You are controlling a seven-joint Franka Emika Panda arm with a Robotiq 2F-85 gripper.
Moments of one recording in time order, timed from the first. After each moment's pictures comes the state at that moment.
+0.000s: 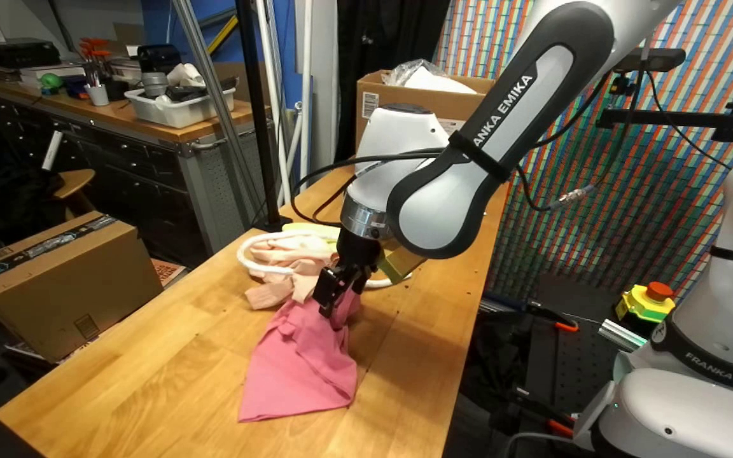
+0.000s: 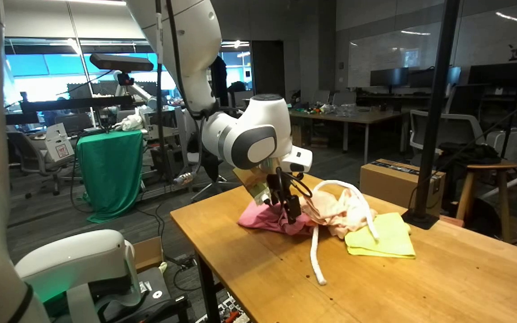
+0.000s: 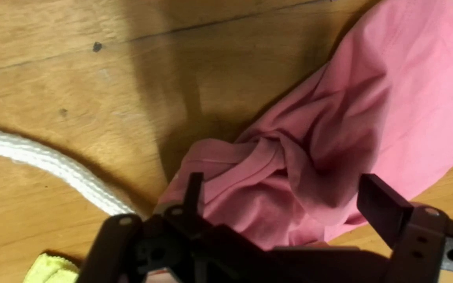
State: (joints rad) arm 0.19 0.25 0.13 -2.40 0.18 2.90 0.24
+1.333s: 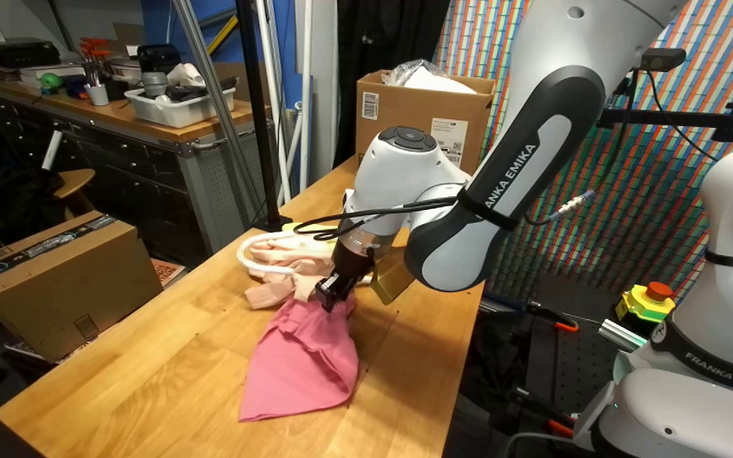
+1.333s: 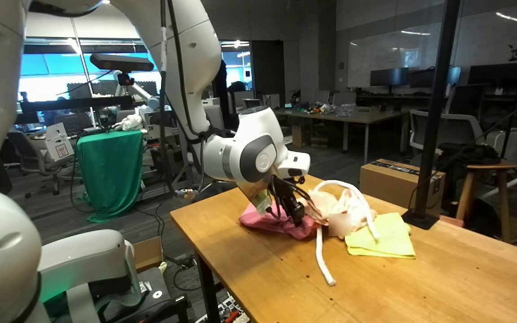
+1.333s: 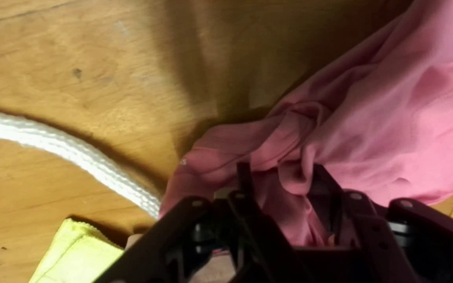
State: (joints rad) arm 0.55 0.34 -0.25 -2.40 -0.08 3.07 0.52
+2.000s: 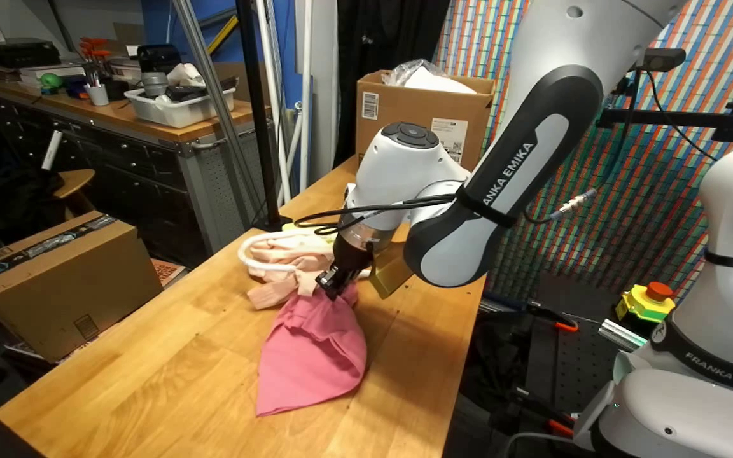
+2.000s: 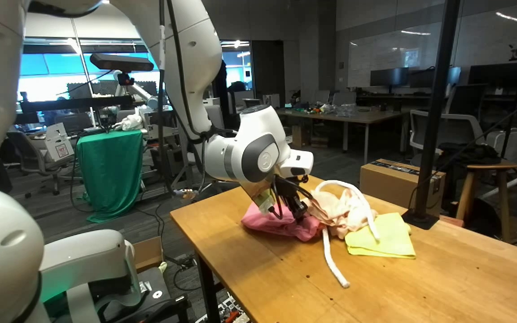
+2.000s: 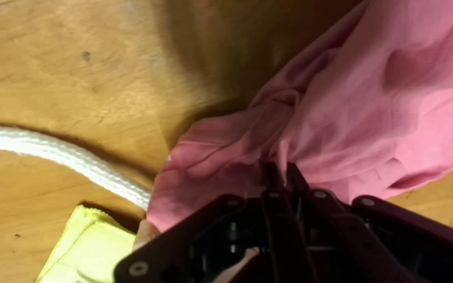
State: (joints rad) arm 0.58 0.34 -0.29 -2.40 -0.08 3.09 0.53
